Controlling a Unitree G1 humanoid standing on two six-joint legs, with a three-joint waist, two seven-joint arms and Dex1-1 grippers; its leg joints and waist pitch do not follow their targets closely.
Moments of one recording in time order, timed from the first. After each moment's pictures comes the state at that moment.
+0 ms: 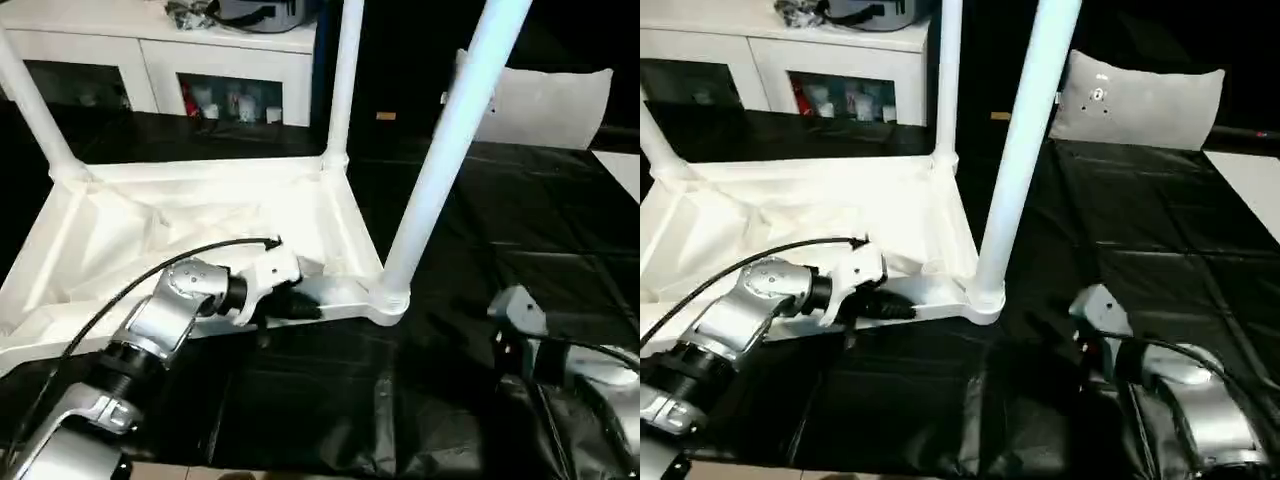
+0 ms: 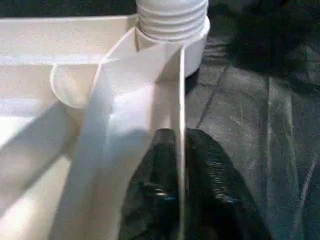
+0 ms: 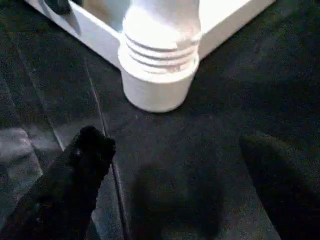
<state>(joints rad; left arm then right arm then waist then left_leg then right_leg) -0.55 0.42 -0.34 0.45 -0.04 0.14 -1.14 -0.07 -0.60 0.05 0.18 0.22 0.08 0.94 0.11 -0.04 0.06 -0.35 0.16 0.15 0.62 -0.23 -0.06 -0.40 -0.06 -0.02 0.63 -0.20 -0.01</state>
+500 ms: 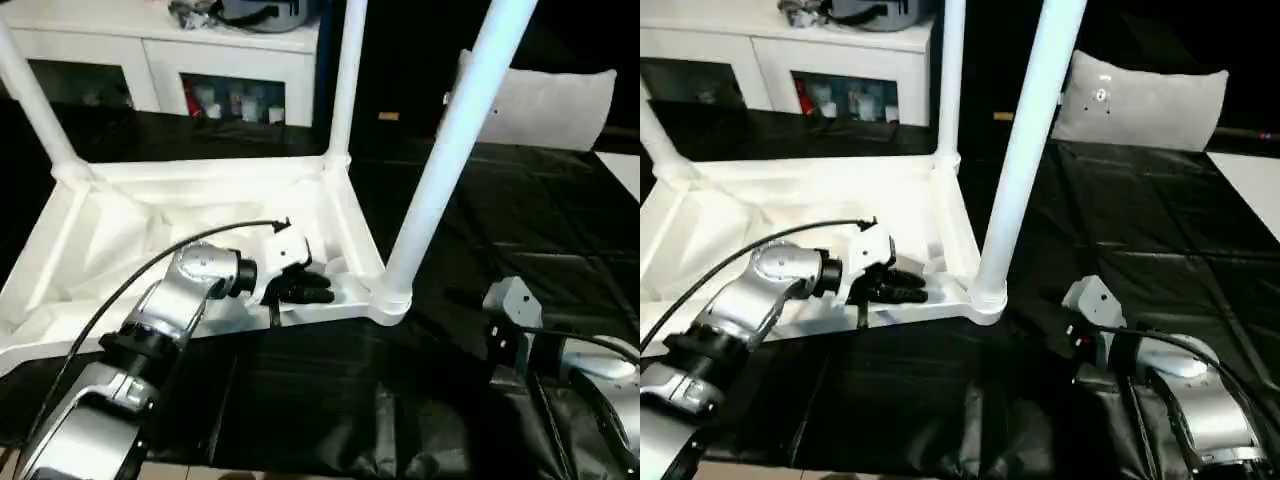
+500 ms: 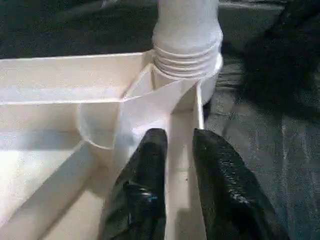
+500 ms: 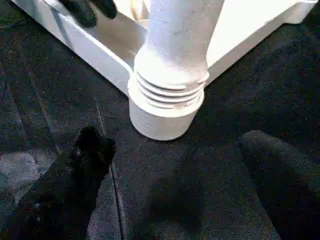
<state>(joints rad) -0.63 0.38 -0.33 0.53 -0.04 0.11 -1.16 -0.08 -0.59 0.05 0.12 0.23 0.10 0.94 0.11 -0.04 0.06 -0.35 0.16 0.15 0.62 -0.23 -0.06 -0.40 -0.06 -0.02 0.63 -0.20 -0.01</state>
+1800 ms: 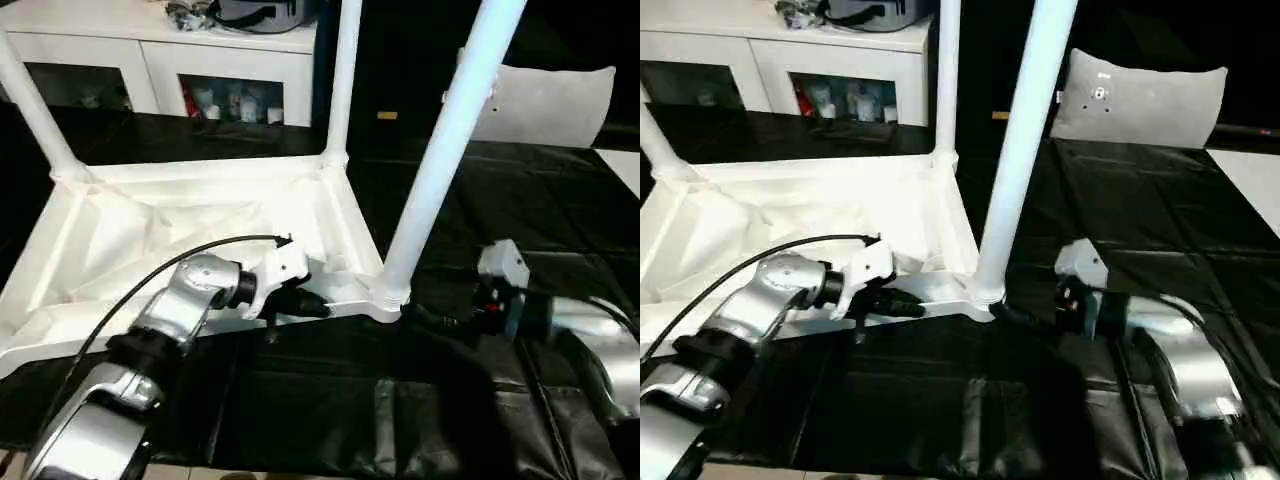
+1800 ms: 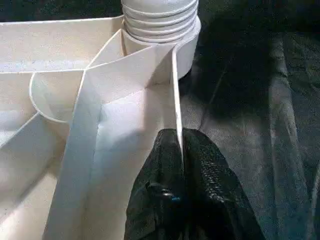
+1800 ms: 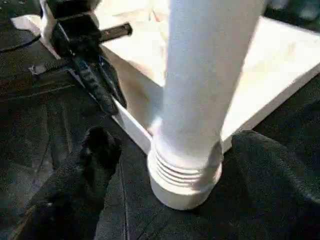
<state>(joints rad) -0.62 0.37 -0.33 0.62 -0.01 0.02 -1.22 -0.29 -0.55 0.07 0.26 0.33 0.15 1.13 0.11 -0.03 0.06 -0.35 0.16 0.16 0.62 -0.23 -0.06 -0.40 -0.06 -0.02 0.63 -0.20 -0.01</state>
